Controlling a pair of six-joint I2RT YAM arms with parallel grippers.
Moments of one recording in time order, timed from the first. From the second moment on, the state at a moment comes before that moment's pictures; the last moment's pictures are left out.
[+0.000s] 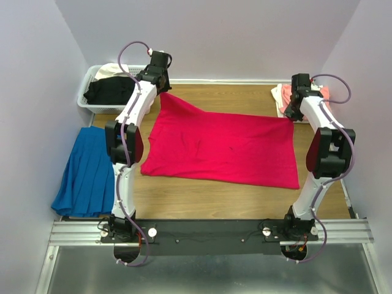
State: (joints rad) left arm -0.23 2.27 2.25 -0.70 -0.20 -0.31; right arm -0.06 1.97 1.64 -0.70 0.35 0.50
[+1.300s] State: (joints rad) left arm -0.23 1.75 1.32 -0.65 -0.25 -0.32; right arm -0.06 1.51 0.98 -0.71 0.31 0.58
